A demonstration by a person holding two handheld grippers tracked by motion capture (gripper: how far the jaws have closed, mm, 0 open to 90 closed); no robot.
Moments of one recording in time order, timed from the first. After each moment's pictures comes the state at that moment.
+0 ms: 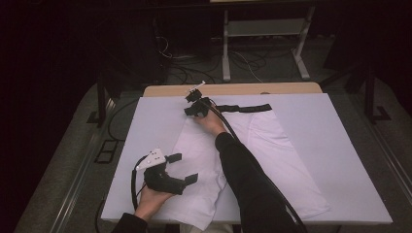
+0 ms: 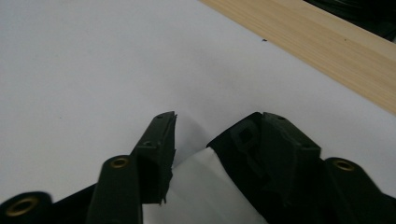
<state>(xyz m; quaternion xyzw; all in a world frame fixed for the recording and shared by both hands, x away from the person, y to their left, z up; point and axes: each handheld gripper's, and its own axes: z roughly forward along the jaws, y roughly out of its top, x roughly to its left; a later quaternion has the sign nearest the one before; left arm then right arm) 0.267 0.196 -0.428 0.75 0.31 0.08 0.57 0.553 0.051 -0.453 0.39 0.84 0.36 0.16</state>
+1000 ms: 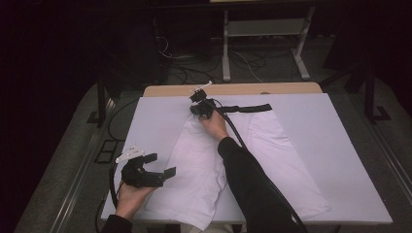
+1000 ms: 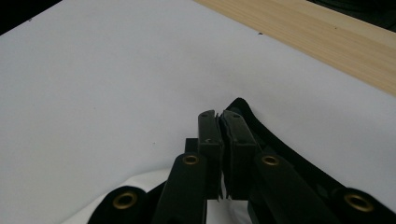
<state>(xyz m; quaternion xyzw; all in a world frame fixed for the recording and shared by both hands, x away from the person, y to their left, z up) 0.268 0.247 -0.412 0.75 0.42 0.10 0.50 0.534 0.034 -0.440 0.41 0.82 0.38 0.13</state>
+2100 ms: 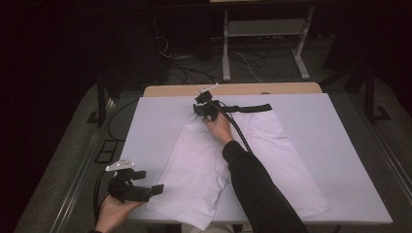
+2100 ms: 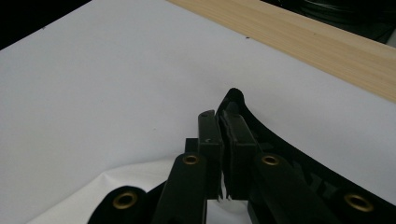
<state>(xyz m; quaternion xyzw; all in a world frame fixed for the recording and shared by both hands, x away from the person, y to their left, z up) 0.241 0.280 -0.424 0.78 0.45 0.04 0.43 0.518 0.016 -0.435 0.41 0.81 0.40 0.14</state>
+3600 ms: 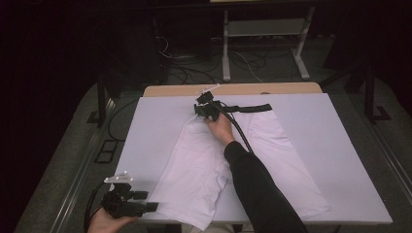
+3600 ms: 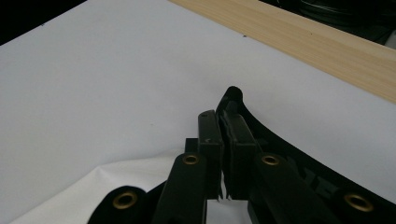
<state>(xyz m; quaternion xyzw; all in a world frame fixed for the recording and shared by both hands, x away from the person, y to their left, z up) 0.219 0.294 -0.444 0.82 0.44 -0.03 0.37 0.516 0.012 -0.435 0.40 0.81 0.40 0.15</state>
